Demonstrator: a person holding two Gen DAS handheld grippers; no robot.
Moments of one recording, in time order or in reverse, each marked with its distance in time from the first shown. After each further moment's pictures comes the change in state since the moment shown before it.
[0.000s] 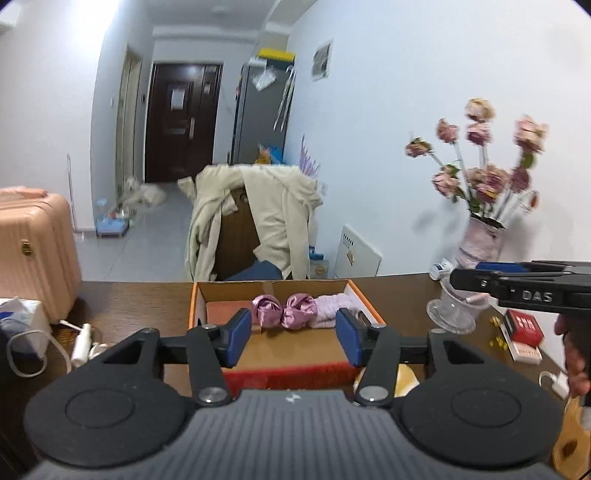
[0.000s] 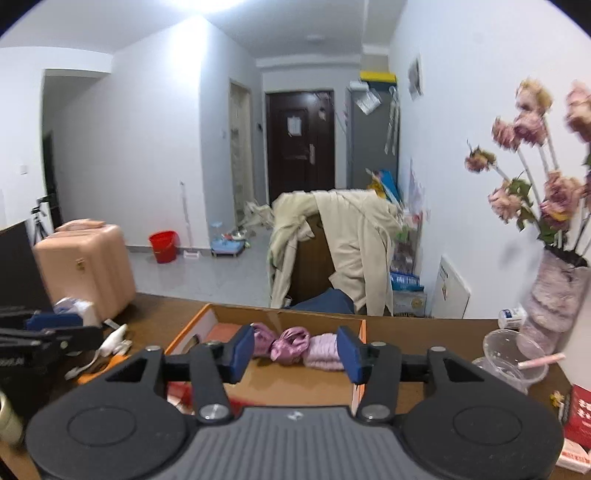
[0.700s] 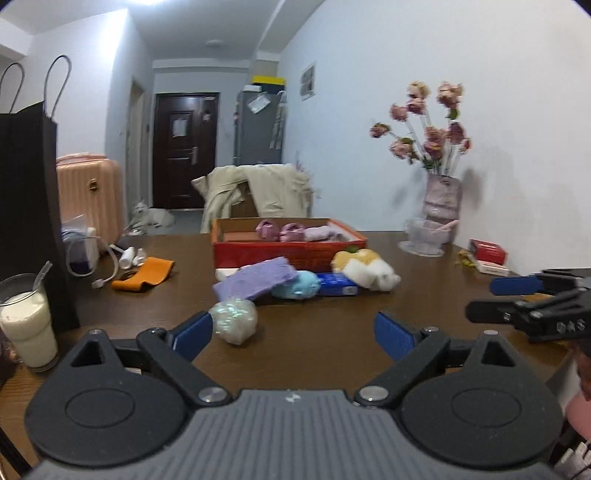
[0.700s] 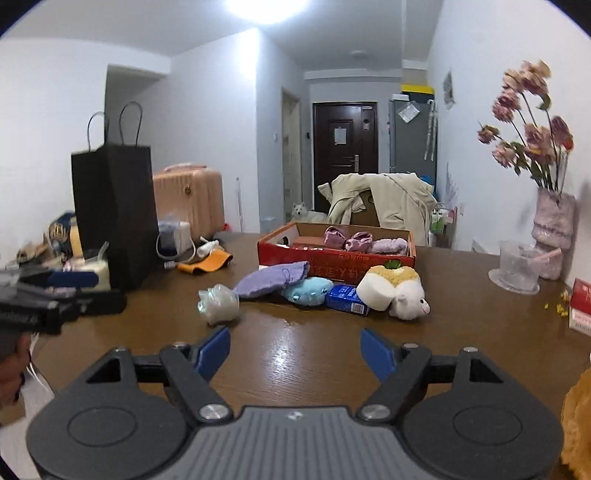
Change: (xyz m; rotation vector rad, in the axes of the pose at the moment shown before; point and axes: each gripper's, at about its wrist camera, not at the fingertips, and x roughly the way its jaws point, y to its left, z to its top) left arm -0.174 -0.017 -0.213 0.048 -0.079 0.028; right arm -0.181 0.074 -0.238 -0.059 -0.036 0.117
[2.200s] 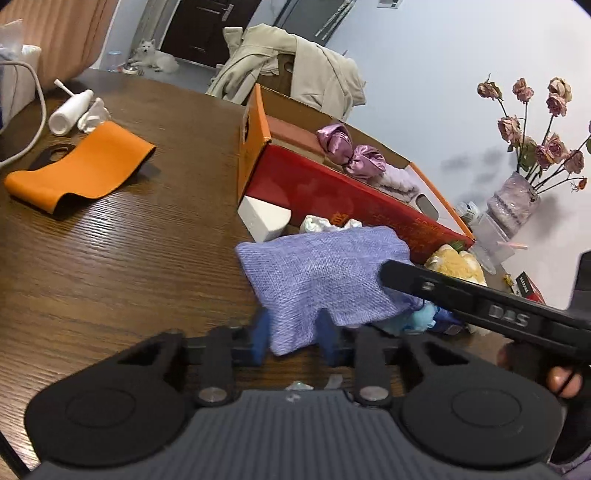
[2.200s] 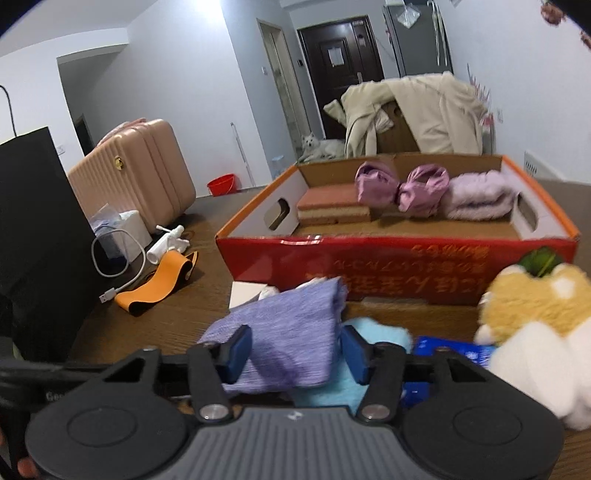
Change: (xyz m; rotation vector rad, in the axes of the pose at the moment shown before) left arm 0.292 0.139 0.013 -0.392 0.390 -0.155; right arm 0.343 -0.025 0.069 0.210 0.246 0.123
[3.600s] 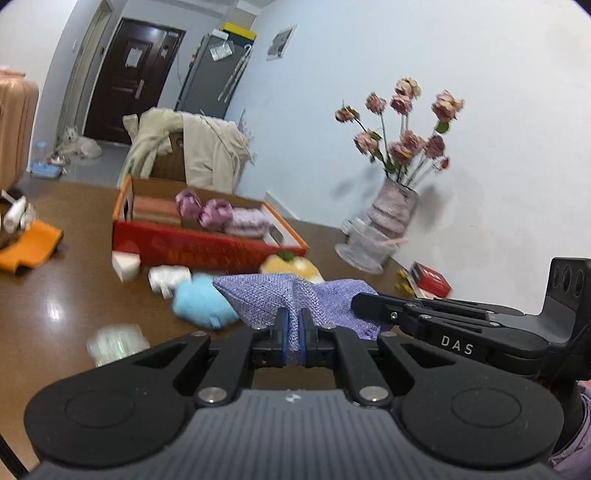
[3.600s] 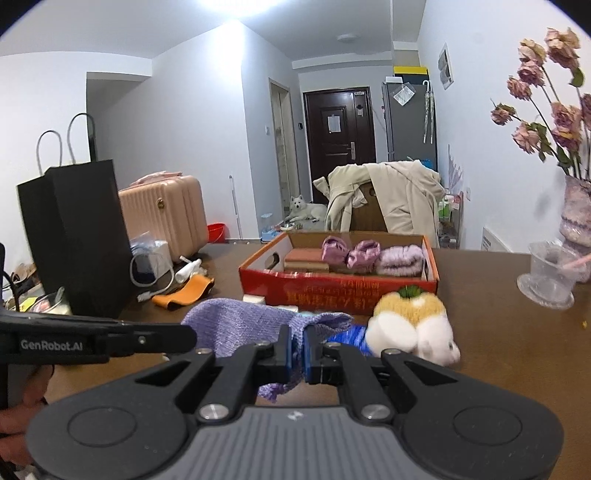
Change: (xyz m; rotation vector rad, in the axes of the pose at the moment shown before) left arm -0.126 -0.137 -0.062 0.241 -0.213 -0.164; right arm -0.210 0.016 -0.052 -0.132 -0.221 -0.089
